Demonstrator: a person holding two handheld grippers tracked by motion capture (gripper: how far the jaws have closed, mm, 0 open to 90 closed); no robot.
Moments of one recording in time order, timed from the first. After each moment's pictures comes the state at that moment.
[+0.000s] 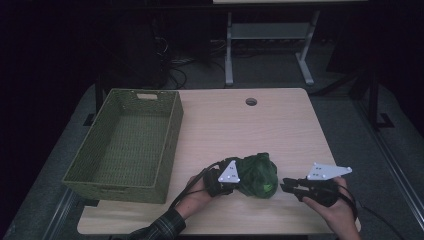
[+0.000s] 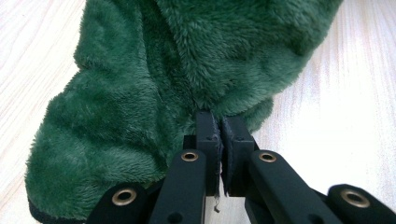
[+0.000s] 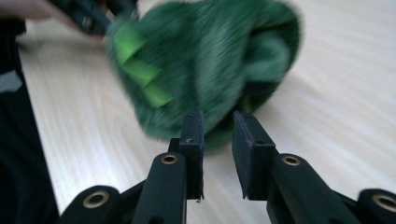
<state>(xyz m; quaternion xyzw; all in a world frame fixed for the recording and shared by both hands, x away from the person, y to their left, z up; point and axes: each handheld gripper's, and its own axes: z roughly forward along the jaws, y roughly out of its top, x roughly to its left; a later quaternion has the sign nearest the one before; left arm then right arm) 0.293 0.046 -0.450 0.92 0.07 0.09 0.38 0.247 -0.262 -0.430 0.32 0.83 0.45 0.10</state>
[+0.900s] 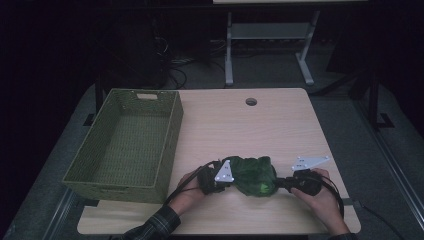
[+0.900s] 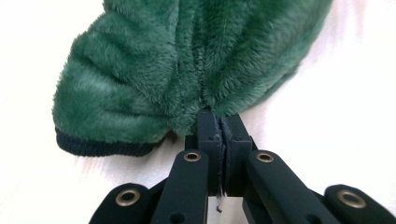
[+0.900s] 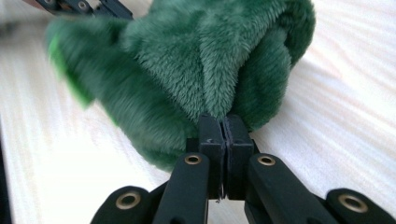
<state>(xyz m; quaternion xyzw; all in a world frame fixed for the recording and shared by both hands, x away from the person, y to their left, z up) 0.304 0.059 -0.460 0.94 0.06 0.12 0.32 0.283 -0.243 -0.459 0.35 0.84 0.40 0.04</state>
